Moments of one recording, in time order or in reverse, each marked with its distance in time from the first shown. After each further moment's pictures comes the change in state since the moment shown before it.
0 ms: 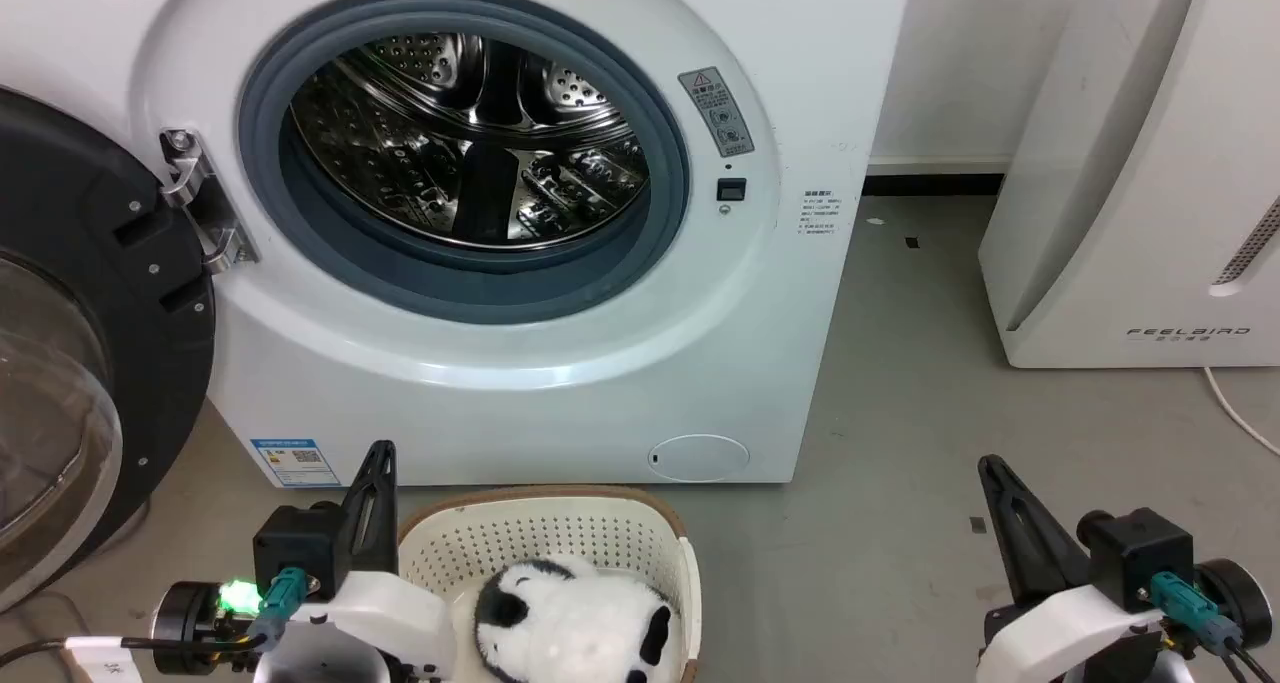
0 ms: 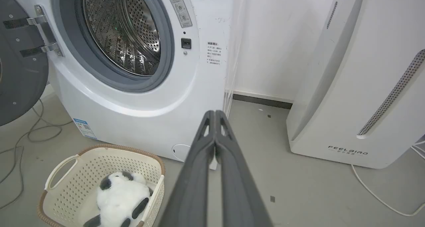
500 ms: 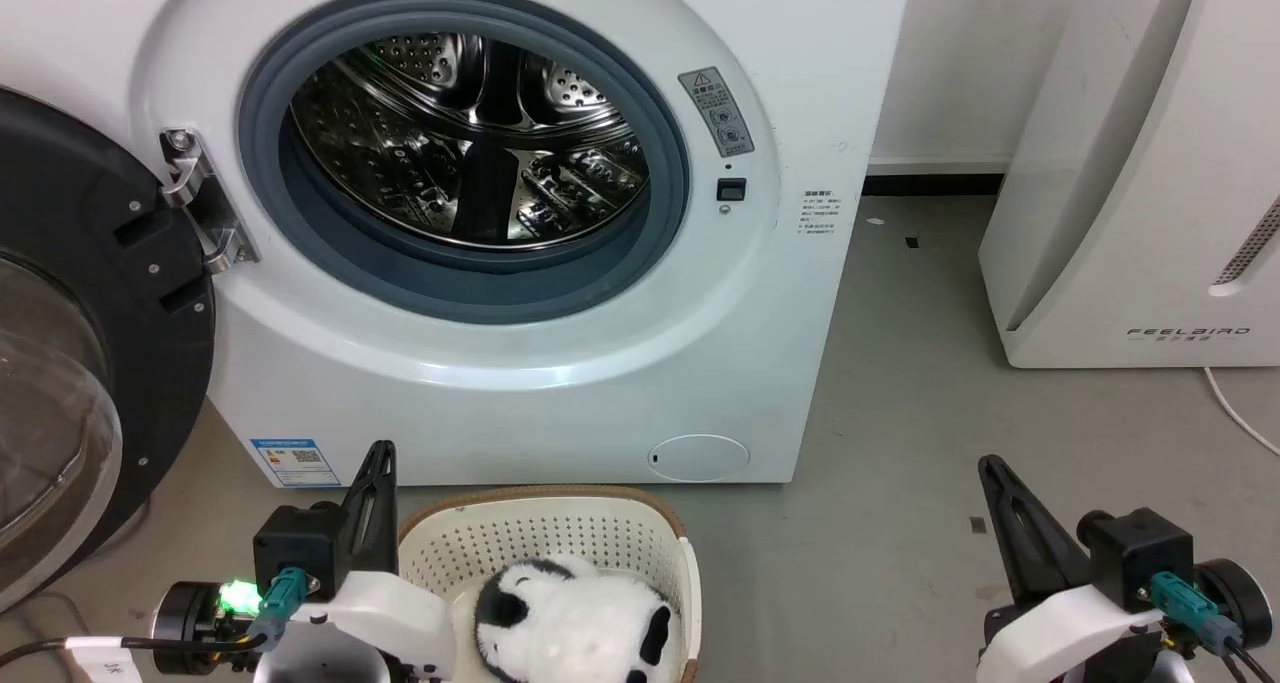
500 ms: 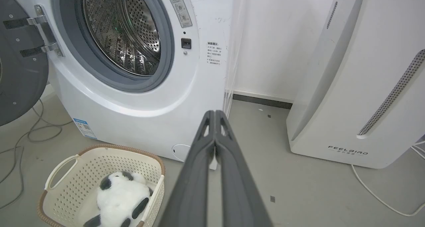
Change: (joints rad) left arm 0.000 0.000 0.000 0.000 0.000 0.000 0.000; right arm 0.000 0.000 0.000 0.000 0.000 0.000 0.000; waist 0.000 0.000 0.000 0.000
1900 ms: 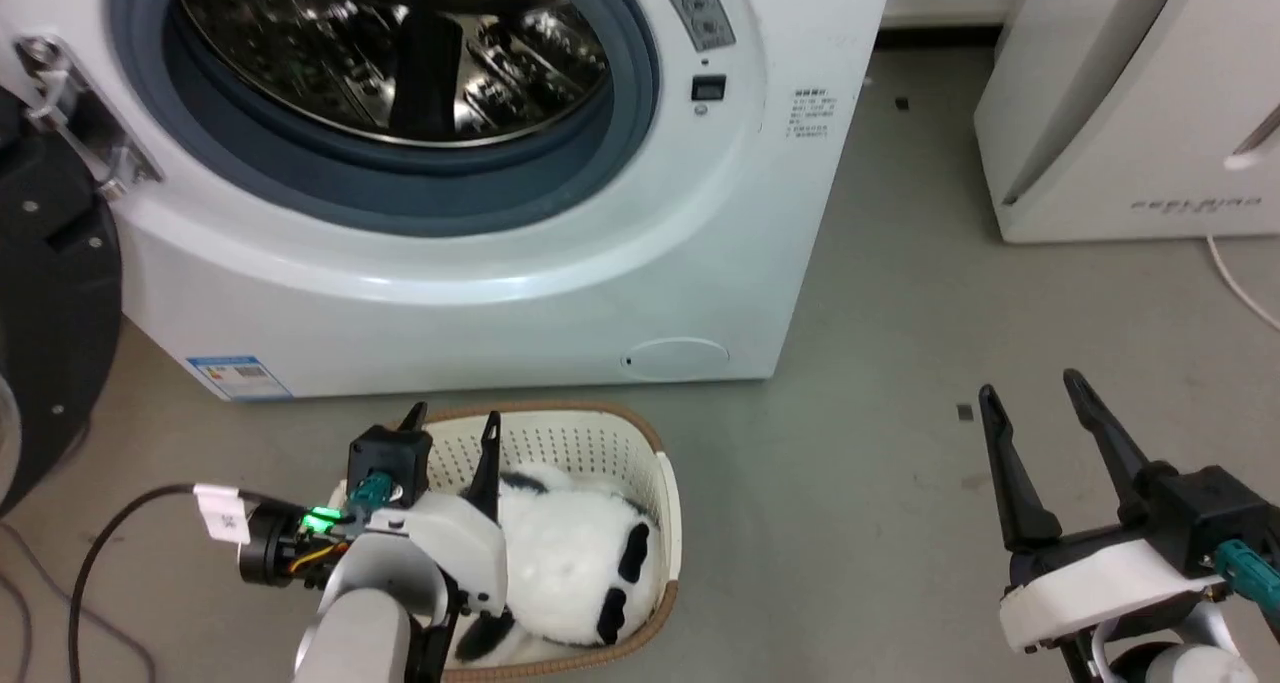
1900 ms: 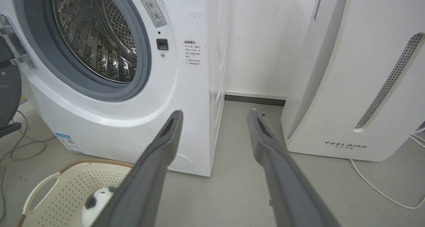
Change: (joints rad) left arm -0.247 0.005 -0.082 0.384 -0.015 -0.025 -0.035; right arm -0.065 0.000 -0.033 -0.049 0.039 0.000 -0.072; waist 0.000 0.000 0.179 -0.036
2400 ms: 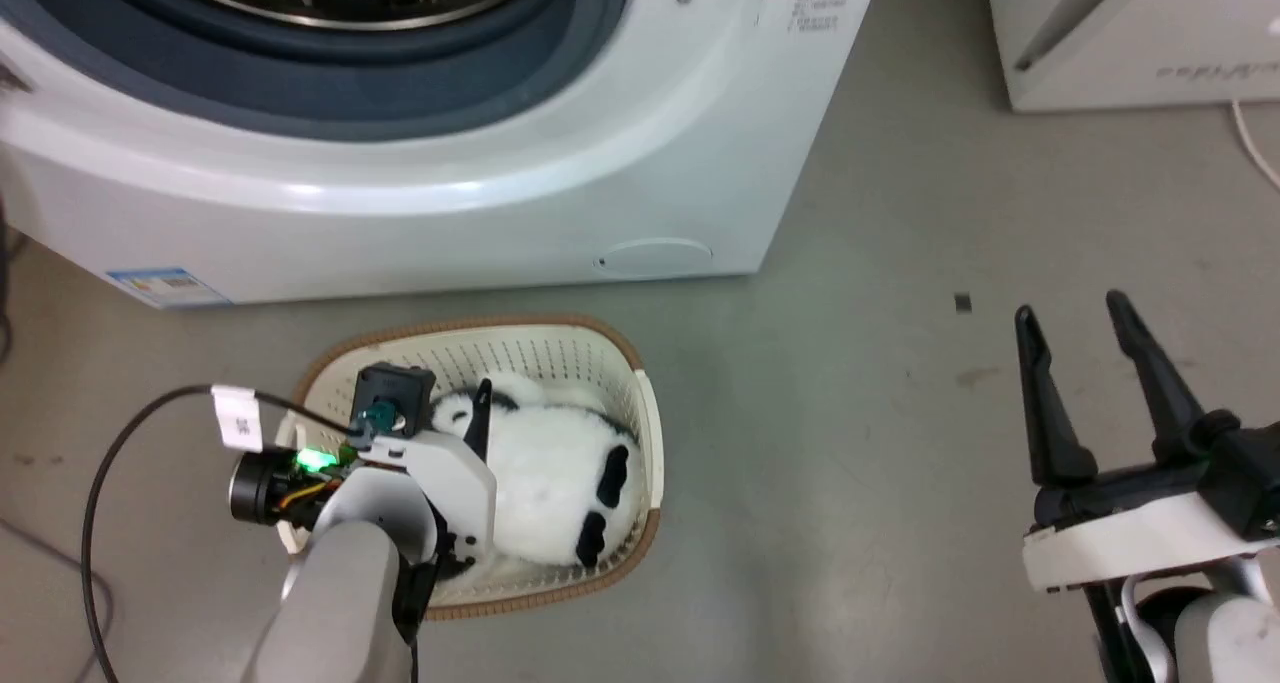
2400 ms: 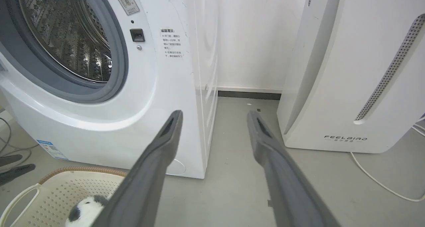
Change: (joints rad) left arm -0.156 0.045 -0.038 0.160 -0.013 -0.011 0.075; right arm -0.073 0.000 -0.020 -0.055 0.034 0.000 -0.034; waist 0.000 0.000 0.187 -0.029
